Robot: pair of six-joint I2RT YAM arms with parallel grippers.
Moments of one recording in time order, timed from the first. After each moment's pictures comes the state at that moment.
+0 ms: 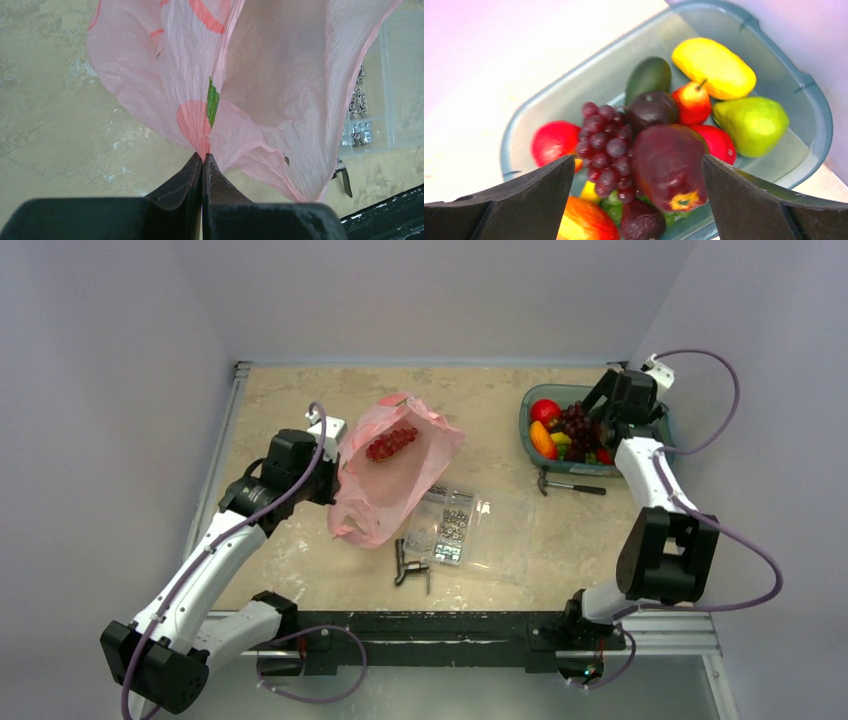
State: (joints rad) left arm -0.40 1.00 0.97 -0.70 0.00 -0.09; right arm -0.15 1.55 1.16 -0.16 0.34 0.42
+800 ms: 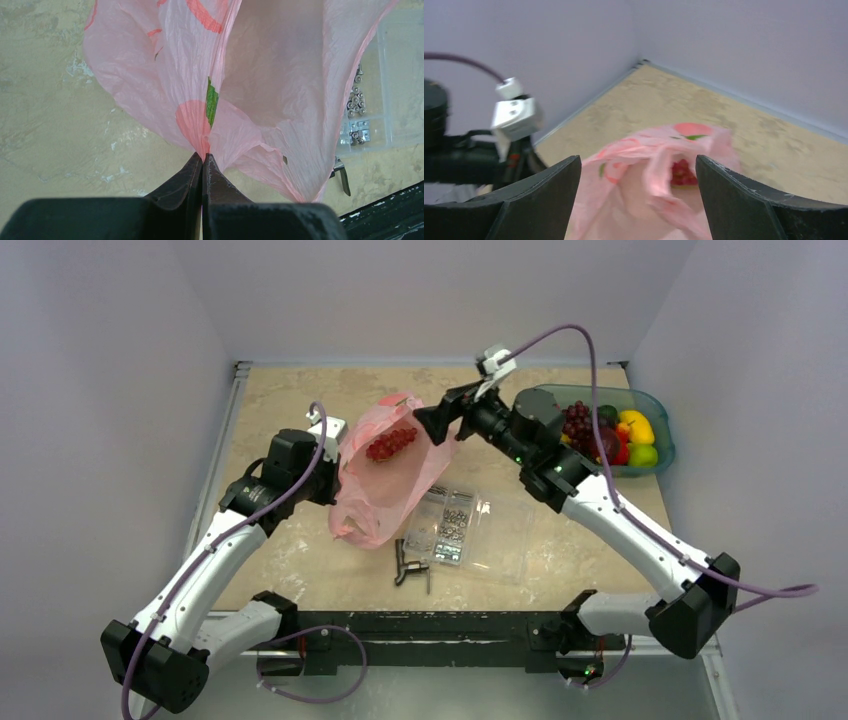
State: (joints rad) left arm -0.40 1.00 0.97 -0.70 0.01 -0.09; right arm 0.64 1.25 1.19 0.06 -0.08 0.23
